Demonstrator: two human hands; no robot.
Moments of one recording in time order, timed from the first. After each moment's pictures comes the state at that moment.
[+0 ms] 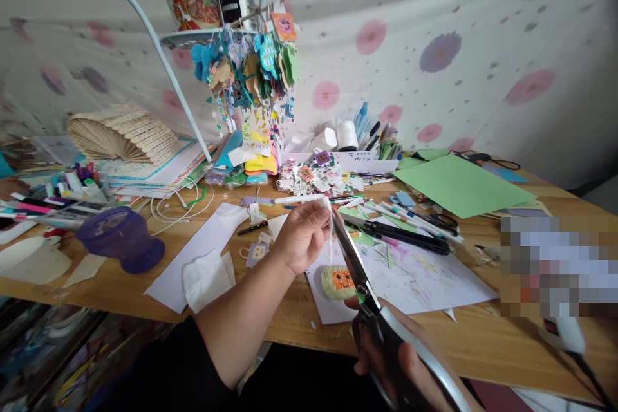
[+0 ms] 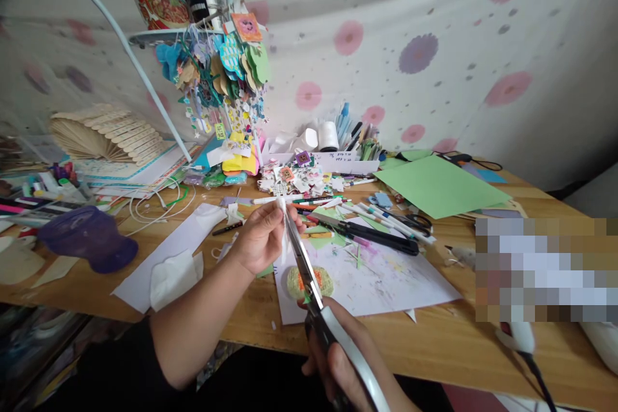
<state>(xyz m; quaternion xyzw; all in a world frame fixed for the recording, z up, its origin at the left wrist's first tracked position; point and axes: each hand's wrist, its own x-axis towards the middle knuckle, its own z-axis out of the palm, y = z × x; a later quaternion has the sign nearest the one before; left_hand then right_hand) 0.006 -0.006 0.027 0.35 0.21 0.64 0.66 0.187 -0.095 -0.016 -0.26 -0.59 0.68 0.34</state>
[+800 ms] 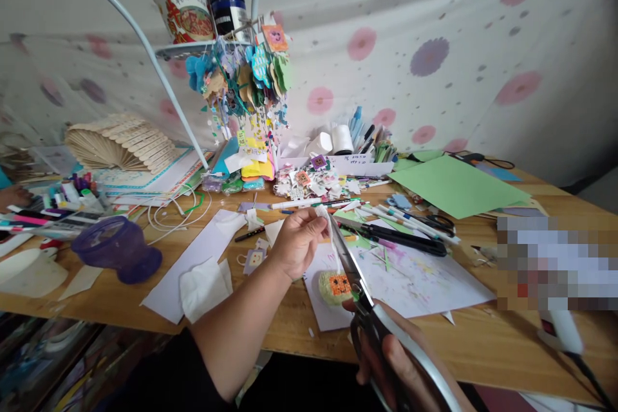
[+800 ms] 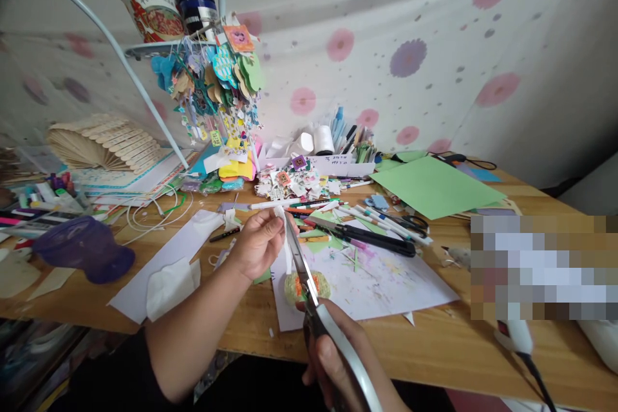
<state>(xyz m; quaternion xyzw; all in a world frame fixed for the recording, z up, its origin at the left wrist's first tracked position) 0.007 -0.003 0.025 0.38 0.26 0.65 0.61 0.185 -0.093 -0.018 -0.30 -0.60 0.65 0.36</state>
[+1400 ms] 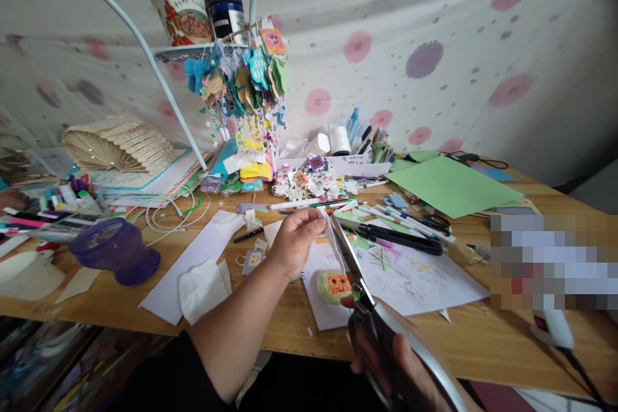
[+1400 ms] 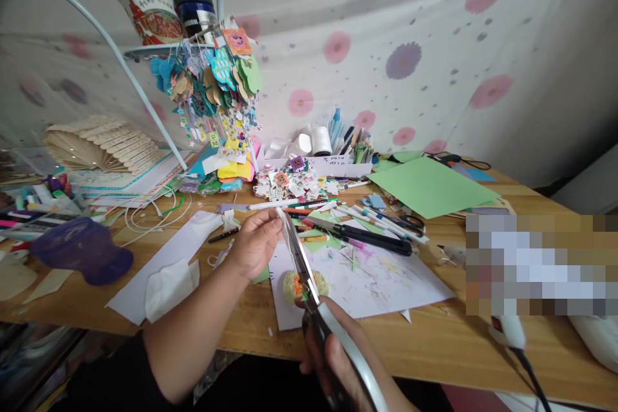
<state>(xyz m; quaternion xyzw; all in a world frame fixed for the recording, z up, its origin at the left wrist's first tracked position) 0.005 -0.004 0.021 0.39 0.28 0.65 0.59 0.189 -0.091 -0.029 -0.24 -0.57 0.69 0.36</state>
